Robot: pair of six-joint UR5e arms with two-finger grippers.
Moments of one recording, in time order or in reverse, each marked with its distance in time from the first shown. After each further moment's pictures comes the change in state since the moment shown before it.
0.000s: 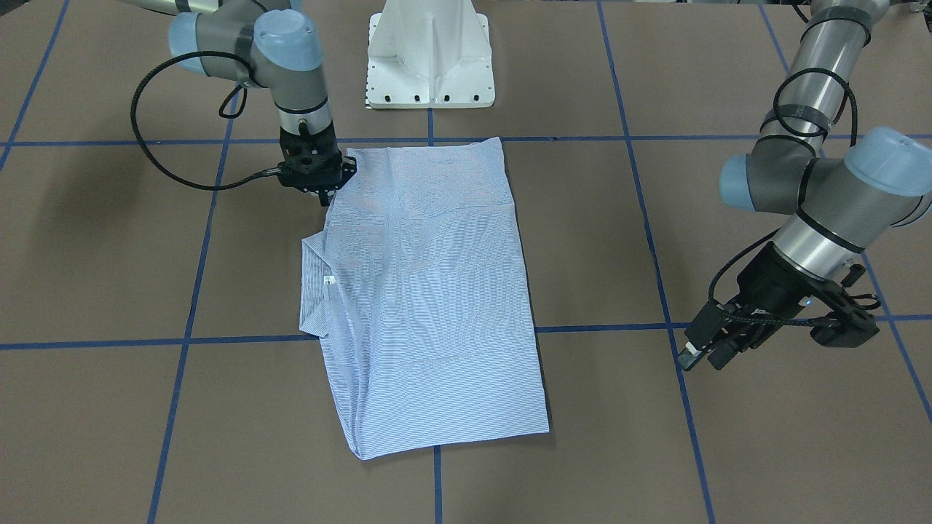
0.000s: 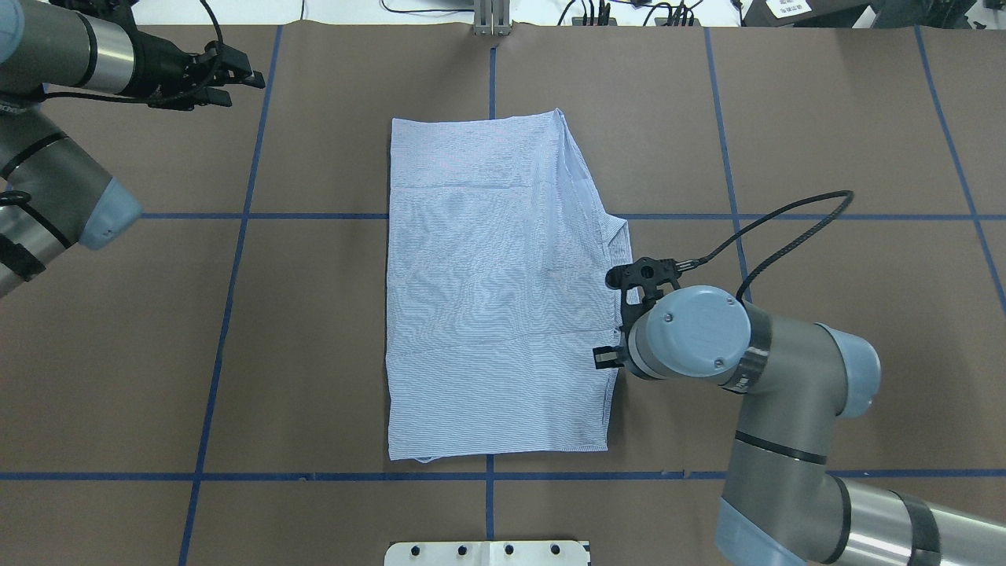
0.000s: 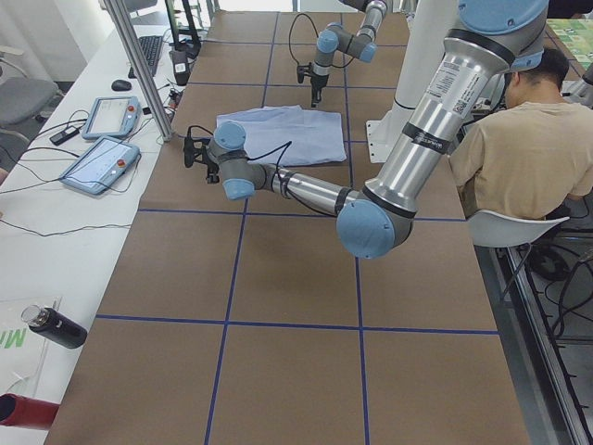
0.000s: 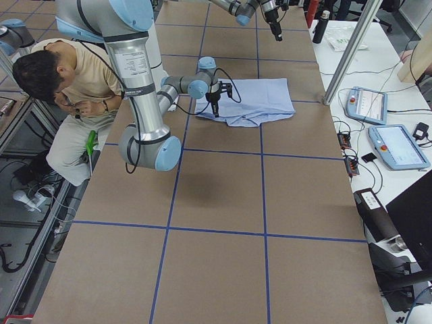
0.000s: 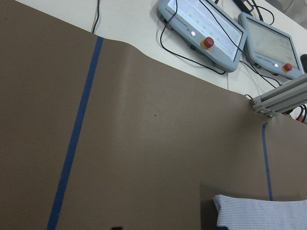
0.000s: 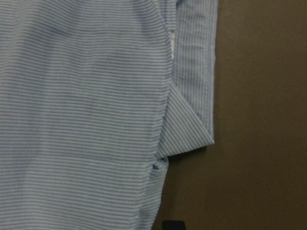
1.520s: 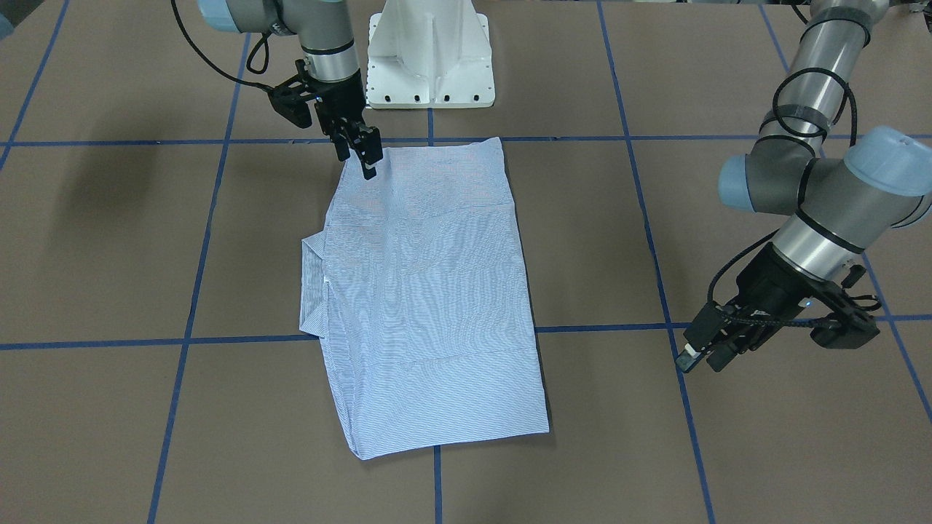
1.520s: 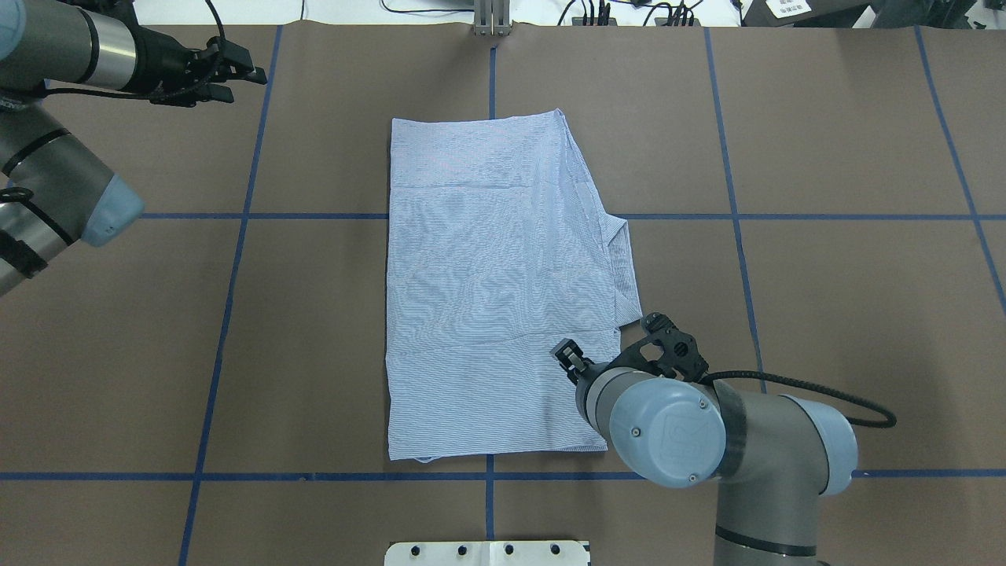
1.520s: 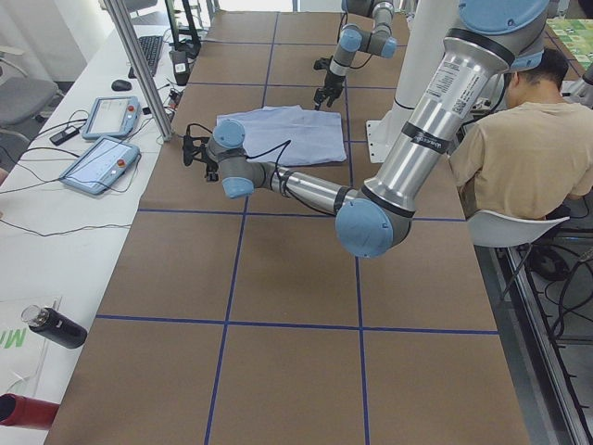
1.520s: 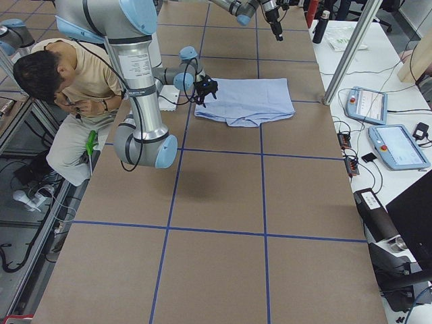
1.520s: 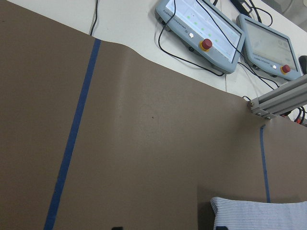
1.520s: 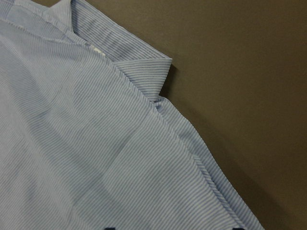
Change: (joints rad) left arm -0.001 -0.009 0.001 0.003 0.003 -0.002; right arm -0.185 0.049 0.071 0.004 -0.269 1.118
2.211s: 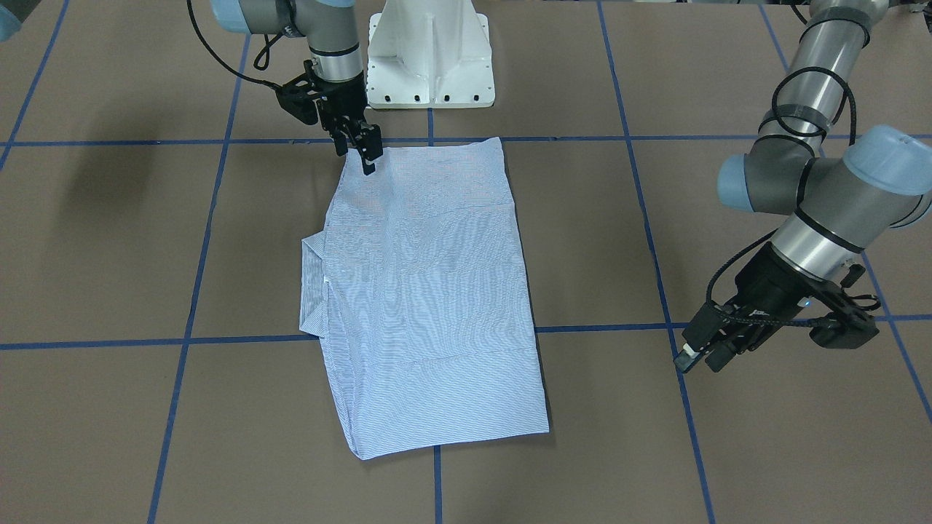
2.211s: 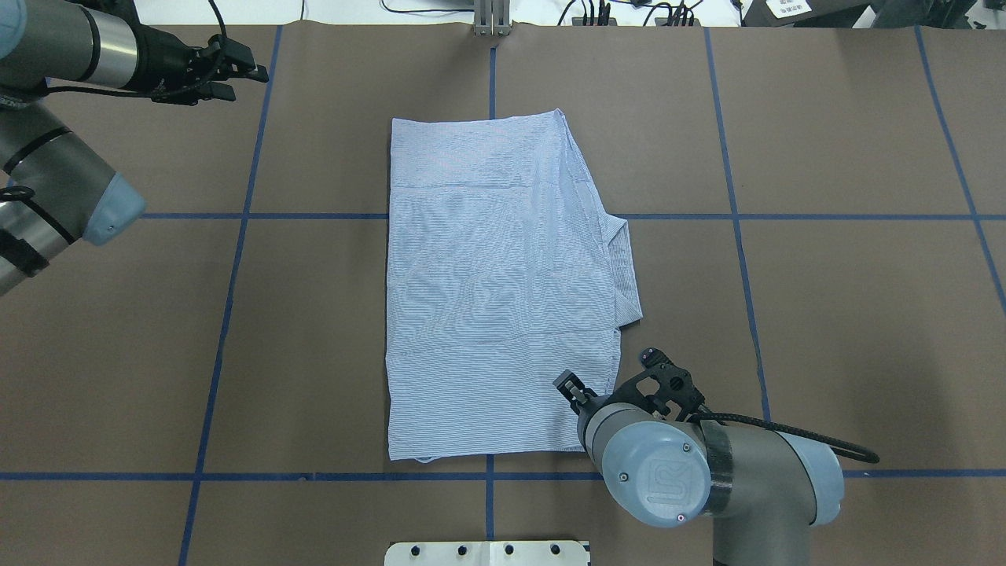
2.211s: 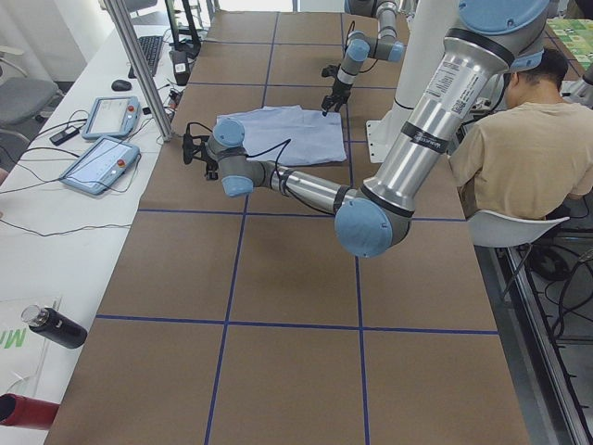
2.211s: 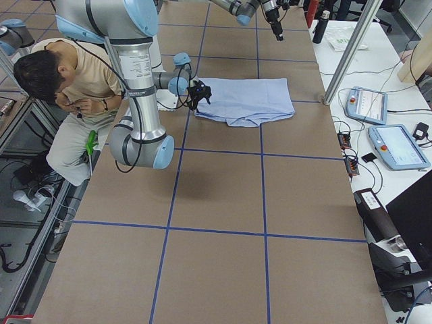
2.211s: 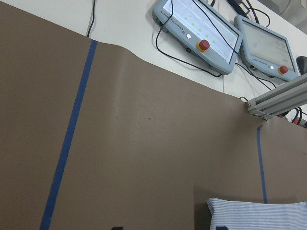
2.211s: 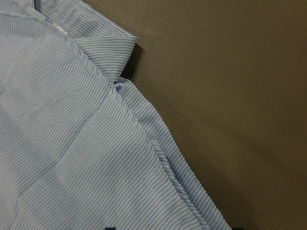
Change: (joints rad) left arm 0.000 -0.003 -0.003 0.002 0.001 -0.002; right arm -0.048 -0.020 -0.034 0.002 -0.031 0.006
